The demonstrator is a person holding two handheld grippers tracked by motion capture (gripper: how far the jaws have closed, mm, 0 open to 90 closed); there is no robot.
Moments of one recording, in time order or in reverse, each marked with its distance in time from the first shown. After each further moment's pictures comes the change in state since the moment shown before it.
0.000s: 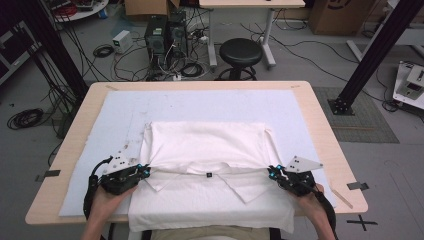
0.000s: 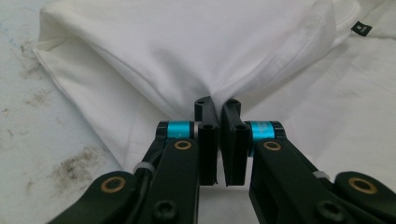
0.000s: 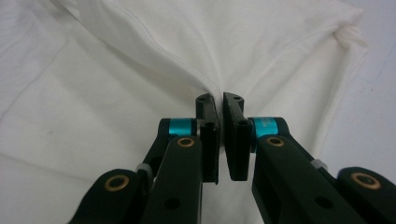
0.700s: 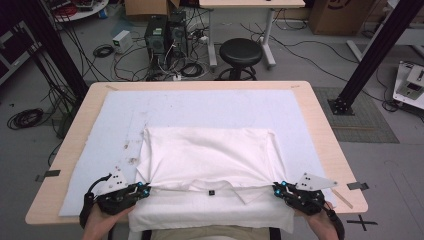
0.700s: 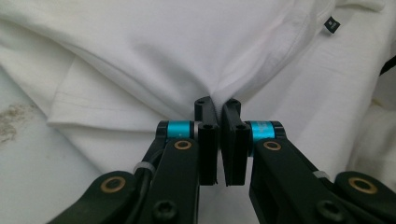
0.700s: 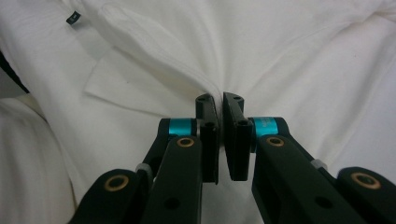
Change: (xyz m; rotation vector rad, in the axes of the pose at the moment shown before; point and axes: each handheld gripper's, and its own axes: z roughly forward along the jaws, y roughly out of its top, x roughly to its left) left arm -0.025 -0.027 -0.018 0.013 -0.106 0.015; right arm 0.016 -0.033 -0.028 -0.046 0.109 0.050
